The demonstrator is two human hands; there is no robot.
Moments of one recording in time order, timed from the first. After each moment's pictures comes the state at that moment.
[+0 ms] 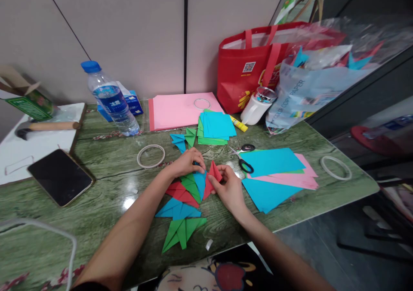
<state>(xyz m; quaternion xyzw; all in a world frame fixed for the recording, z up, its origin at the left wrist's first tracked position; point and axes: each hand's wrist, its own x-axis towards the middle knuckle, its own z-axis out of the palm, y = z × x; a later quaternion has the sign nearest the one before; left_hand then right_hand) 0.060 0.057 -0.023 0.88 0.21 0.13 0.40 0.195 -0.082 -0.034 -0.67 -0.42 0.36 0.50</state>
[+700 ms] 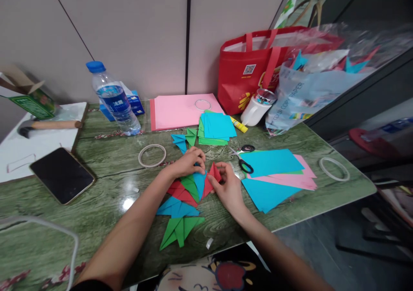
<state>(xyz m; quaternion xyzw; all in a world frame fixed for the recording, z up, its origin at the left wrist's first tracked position) 0.060 0.054 -0.023 0.90 0.22 0.11 0.36 0.197 -0.083 -0.038 -0.68 -0.50 0.27 0.47</state>
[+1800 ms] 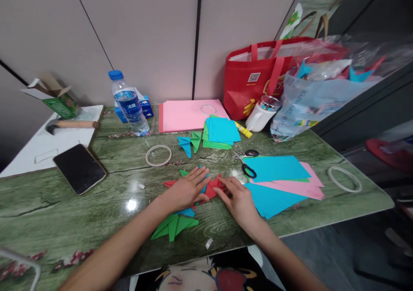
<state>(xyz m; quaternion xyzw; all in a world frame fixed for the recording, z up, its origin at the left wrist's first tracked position) 0.027 -0.024 -0.031 0.97 0.19 0.09 0.12 0.219 -0.109 -0.034 -0.62 -0.68 0.13 0.35</state>
